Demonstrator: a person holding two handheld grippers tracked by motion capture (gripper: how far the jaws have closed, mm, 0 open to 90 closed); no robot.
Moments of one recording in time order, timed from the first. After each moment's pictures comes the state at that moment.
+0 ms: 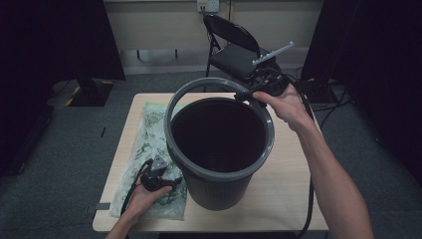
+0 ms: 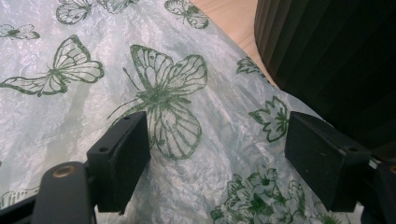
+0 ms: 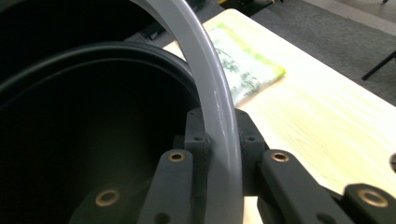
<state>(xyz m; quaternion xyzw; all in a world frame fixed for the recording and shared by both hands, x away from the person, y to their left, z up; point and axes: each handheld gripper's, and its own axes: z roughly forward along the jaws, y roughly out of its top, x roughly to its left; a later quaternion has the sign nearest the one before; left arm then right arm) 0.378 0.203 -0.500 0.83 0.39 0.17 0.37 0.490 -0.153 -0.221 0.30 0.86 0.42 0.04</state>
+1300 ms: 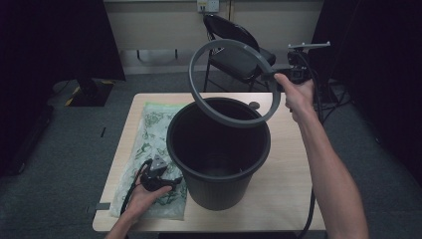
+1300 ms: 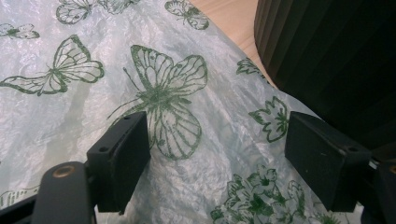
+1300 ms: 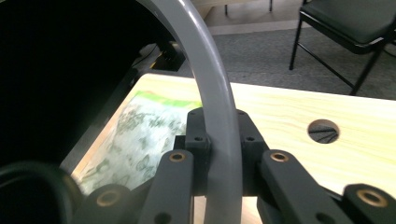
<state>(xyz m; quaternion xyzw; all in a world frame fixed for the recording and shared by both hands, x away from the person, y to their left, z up) 0.378 0.204 -0.500 0.83 0.39 0.16 0.37 0.536 -0.220 -0.235 0.52 0.70 0.47 0.09</state>
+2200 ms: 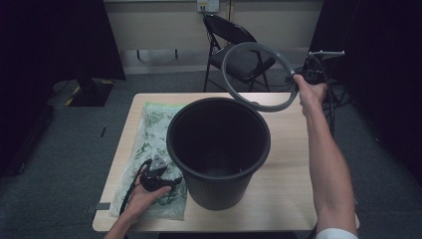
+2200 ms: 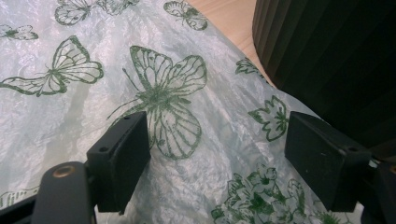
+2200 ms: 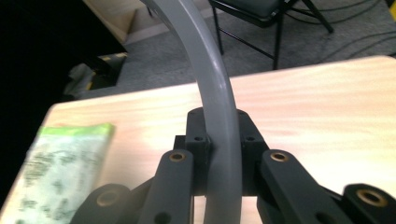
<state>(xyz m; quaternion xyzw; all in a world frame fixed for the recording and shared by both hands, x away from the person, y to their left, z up) 0.378 0.206 -0.500 0.83 0.38 0.17 0.38 0.596 -0.295 -0.290 0.66 0.62 0.41 0.11</state>
